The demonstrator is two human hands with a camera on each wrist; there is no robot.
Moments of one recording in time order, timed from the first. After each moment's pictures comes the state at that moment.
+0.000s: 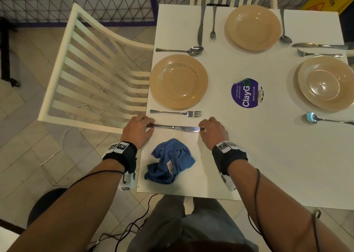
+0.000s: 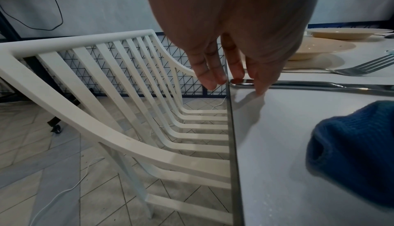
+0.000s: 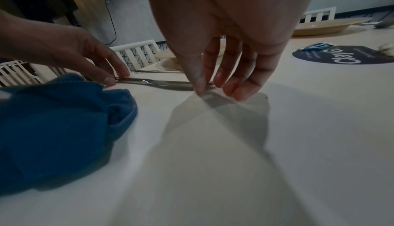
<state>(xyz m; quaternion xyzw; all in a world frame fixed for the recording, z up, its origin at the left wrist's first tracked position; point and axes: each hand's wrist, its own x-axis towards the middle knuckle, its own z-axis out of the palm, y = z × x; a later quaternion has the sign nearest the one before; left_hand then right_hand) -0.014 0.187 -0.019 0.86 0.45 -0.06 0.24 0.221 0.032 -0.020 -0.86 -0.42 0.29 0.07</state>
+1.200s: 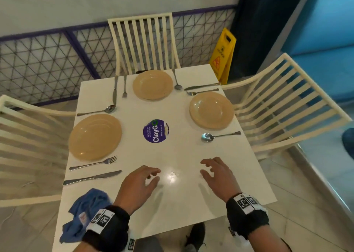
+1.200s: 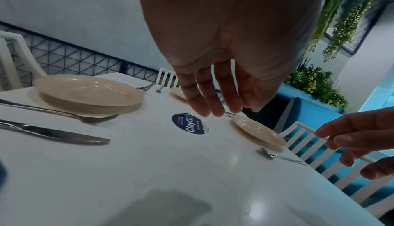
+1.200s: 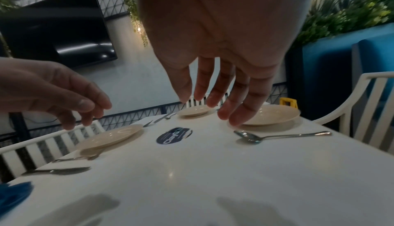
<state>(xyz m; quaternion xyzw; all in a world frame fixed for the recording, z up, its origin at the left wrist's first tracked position) 0.189 -0.040 0.077 0.89 0.31 0.00 0.35 0.397 -0.246 0.065 -0.88 -0.32 0.24 0.27</state>
